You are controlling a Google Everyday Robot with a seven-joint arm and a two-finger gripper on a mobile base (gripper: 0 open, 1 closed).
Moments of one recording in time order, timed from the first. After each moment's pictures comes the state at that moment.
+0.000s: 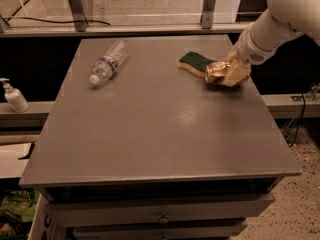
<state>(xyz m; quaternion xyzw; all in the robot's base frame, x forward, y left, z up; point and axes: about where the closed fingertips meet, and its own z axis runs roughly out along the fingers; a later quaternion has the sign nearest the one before) 0.676 -0.222 0.851 -0.62 0.74 -0.06 0.25</state>
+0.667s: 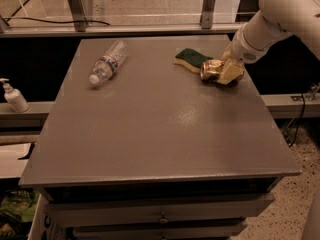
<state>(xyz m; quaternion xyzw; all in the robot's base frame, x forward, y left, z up) 0.699 -0.213 0.838 -0.62 0.74 -0.05 0.25</state>
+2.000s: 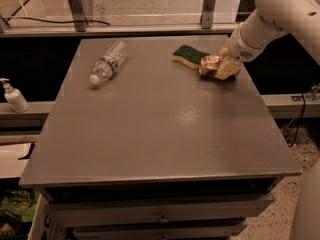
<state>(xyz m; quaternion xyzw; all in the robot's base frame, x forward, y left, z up) 0.708 -0.209 0.838 -0.62 0.74 -0.04 0.25</state>
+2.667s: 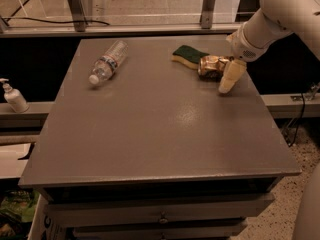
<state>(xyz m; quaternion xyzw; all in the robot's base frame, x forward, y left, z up) 0.707 -0.213 0.840 -0.61 0.75 -0.04 0.26</state>
